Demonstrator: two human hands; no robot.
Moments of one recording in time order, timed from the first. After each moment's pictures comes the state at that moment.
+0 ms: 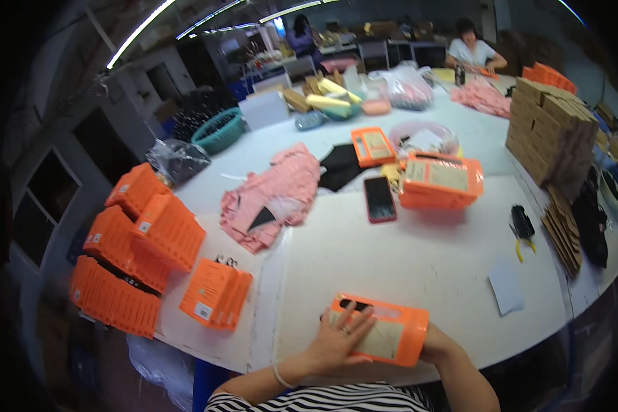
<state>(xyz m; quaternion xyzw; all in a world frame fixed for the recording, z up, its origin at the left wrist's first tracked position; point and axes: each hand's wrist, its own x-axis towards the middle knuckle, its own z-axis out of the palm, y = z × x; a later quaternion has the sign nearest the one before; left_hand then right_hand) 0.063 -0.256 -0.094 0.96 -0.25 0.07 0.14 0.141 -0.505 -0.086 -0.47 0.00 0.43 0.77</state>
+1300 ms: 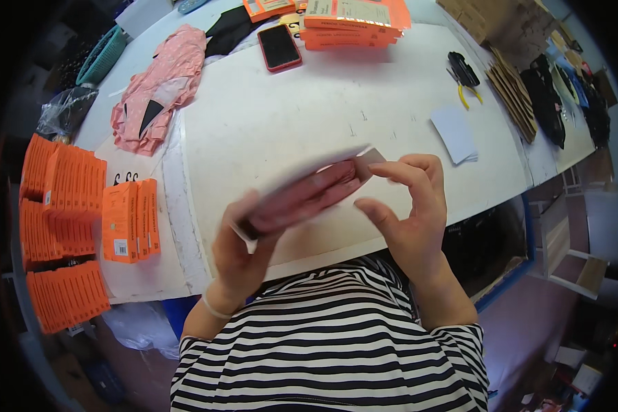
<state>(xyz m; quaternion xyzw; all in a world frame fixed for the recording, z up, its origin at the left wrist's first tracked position) 0.034 -0.265 -0.048 0.80 -0.18 0.18 0.55 0.087 -0.516 -0.011 -0.79 -0.19 -0.13 0.57</state>
